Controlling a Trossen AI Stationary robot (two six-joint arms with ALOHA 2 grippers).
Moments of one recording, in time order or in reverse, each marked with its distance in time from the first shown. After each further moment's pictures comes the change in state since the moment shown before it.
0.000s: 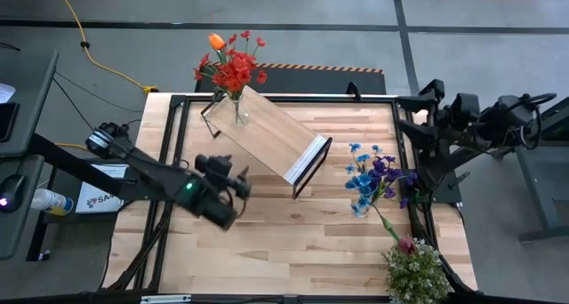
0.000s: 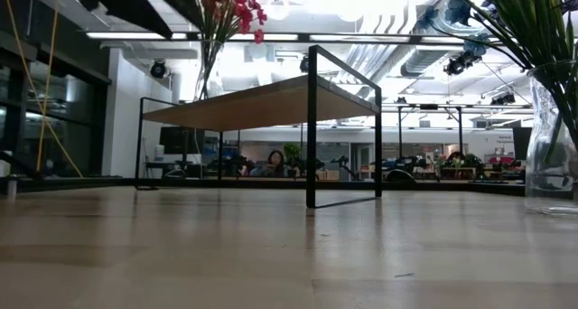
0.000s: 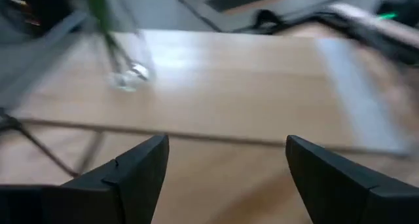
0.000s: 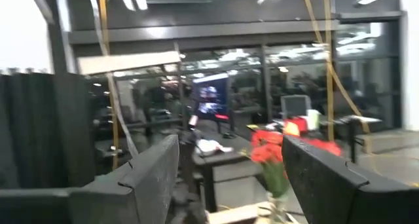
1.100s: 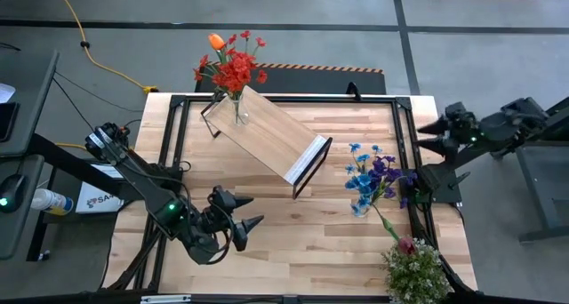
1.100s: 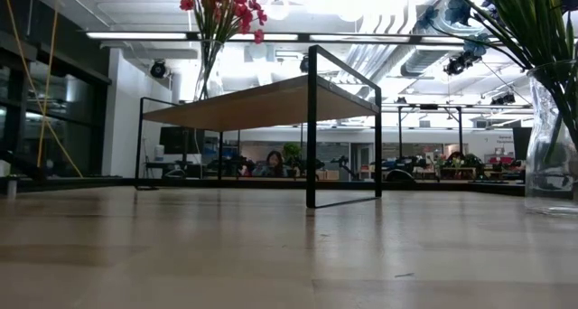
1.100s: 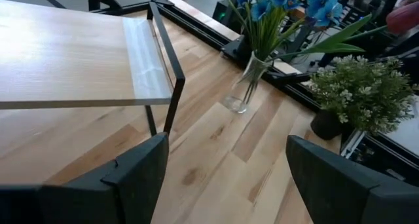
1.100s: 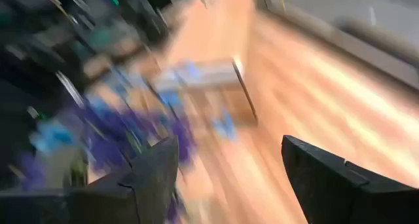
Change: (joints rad) left arm -0.240 -0.003 0.001 0.686 0.104 0.406; right arm 0.000 -0.334 0.000 -1.292 -0.067 0.891
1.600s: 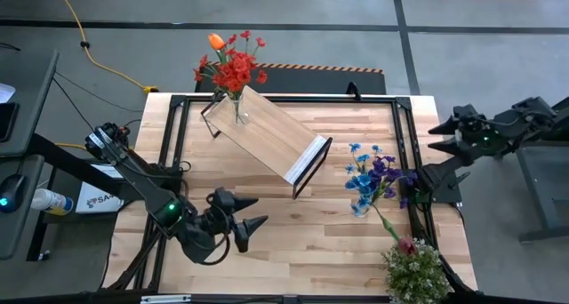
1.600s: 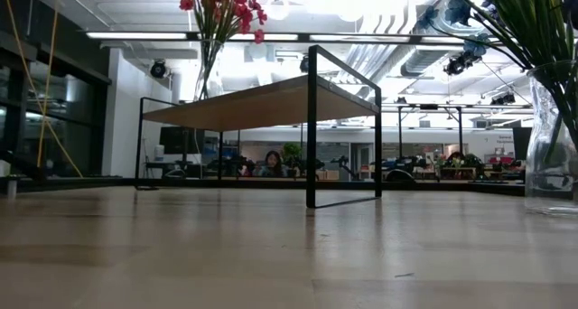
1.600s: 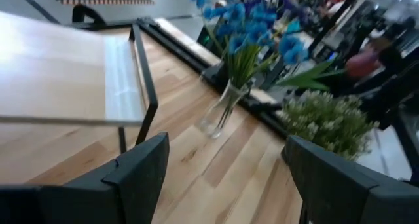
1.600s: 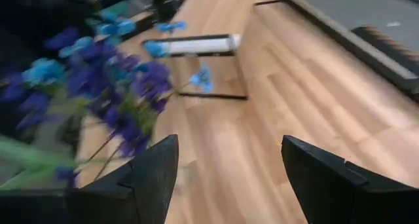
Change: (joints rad) left arm 0.001 0.000 0.000 0.185 -0.046 0.054; right arm -0.008 -0.182 -0.021 -0.179 -0.093 -0.106
